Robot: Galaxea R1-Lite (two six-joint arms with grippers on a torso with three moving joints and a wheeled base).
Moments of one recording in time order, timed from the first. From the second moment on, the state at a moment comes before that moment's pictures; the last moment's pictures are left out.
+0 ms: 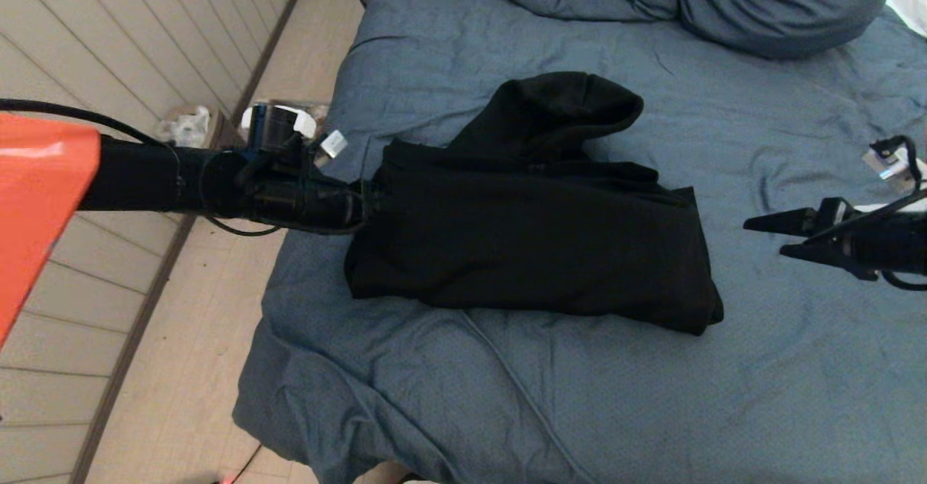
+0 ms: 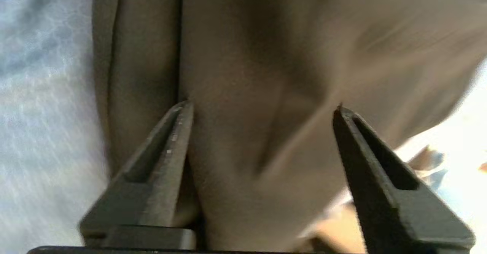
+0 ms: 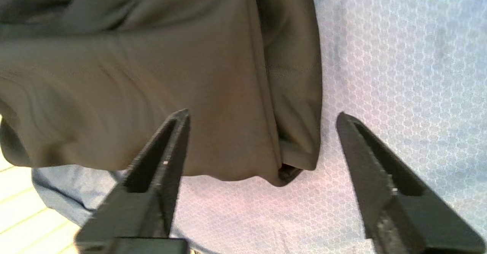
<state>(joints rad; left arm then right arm) -0.32 2.10 -1.65 0.08 -0.49 -0.29 -0.38 1.62 -1.11 0.06 0.61 0.21</state>
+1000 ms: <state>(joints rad) -0.40 2.12 -1.54 -0.04 -0.25 -0.20 -0.37 1.69 -1.12 0.05 0.61 0.20</state>
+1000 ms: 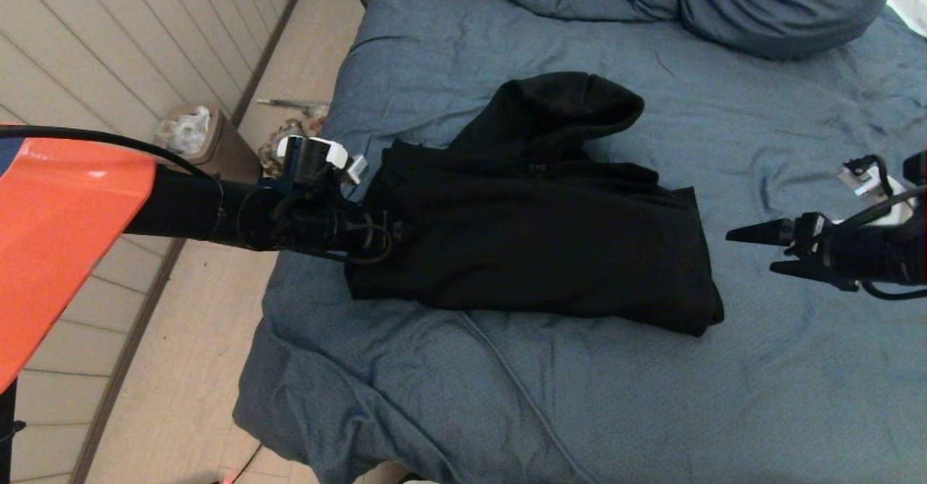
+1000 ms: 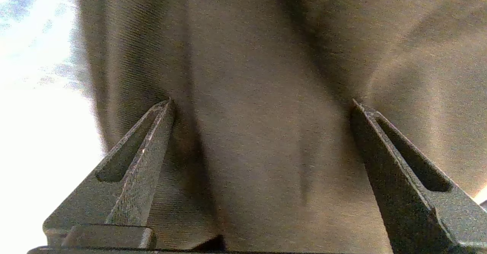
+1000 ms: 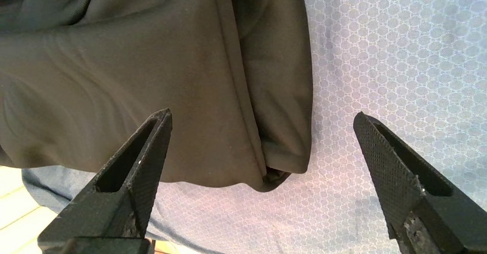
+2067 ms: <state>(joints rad) -0.48 2.10 -1.47 -0.11 -0.18 -0.20 -0.37 1.70 -1.11 0.05 0.61 0.20</state>
